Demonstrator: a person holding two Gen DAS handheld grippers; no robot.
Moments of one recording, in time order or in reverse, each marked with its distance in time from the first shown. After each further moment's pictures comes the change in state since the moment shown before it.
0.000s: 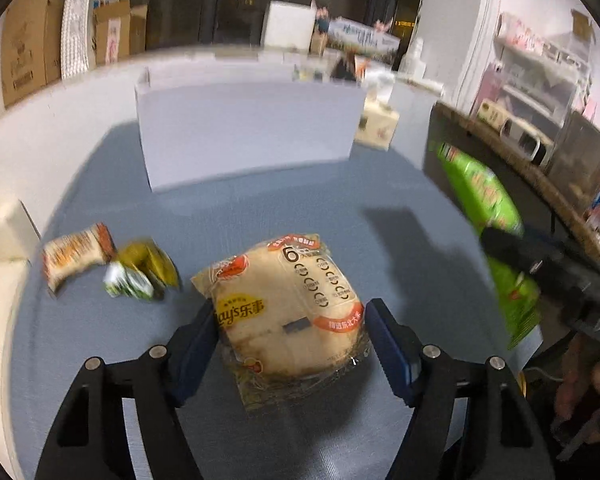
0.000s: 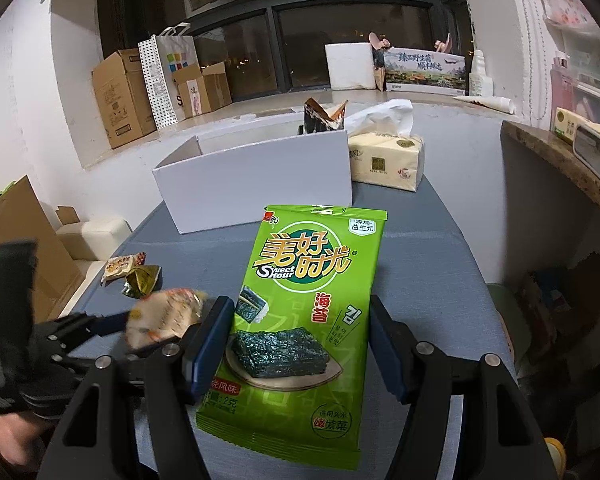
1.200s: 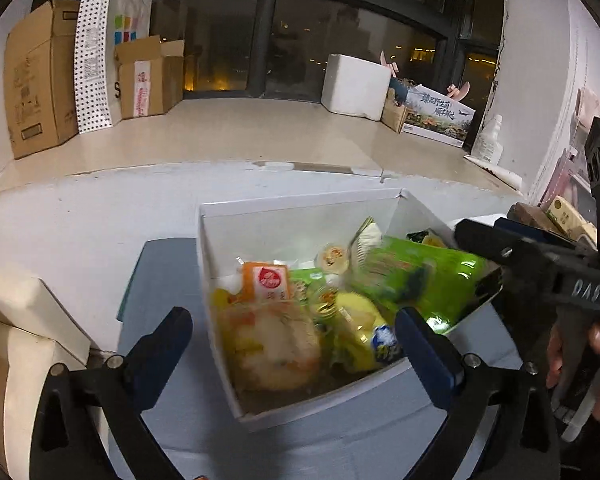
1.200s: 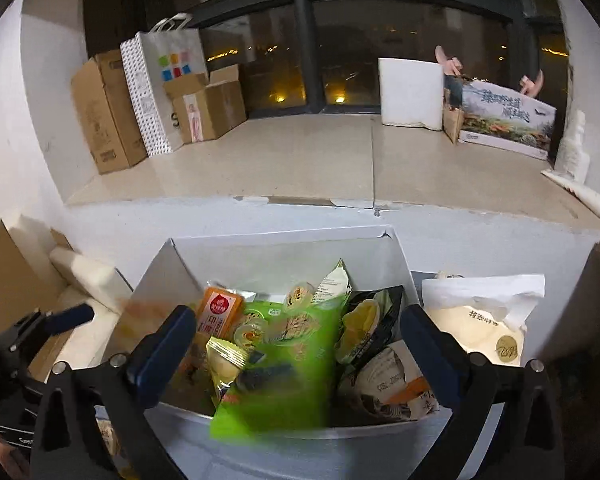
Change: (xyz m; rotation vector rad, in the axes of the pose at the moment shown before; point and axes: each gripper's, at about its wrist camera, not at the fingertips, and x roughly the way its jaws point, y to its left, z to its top) left arm 0.068 0.109 0.210 -0.059 -0.090 0.121; right arm 0.179 0.020 0.237 -0.055 0.047 0.087
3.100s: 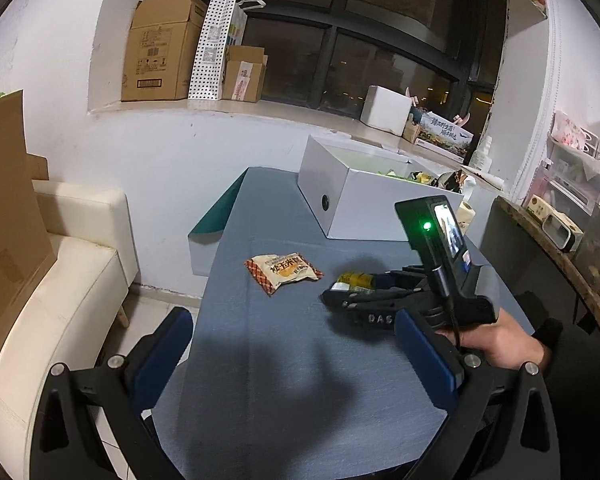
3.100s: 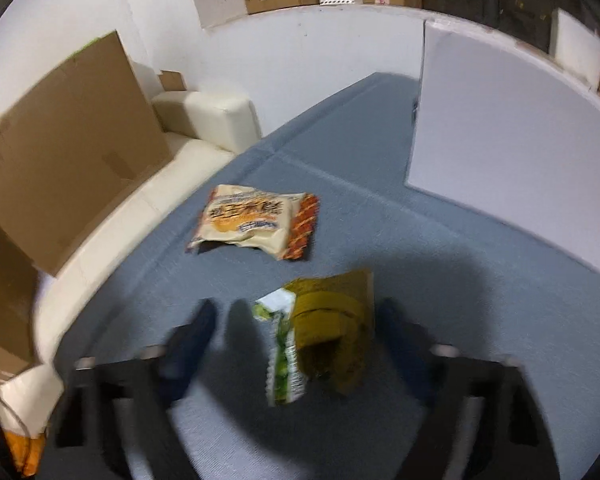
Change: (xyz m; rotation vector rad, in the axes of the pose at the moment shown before) left arm -0.215 0.065 -0.238 -0.143 -0.119 0.053; right arm 0.034 0.187 -0.214 -0.337 0.309 0.240
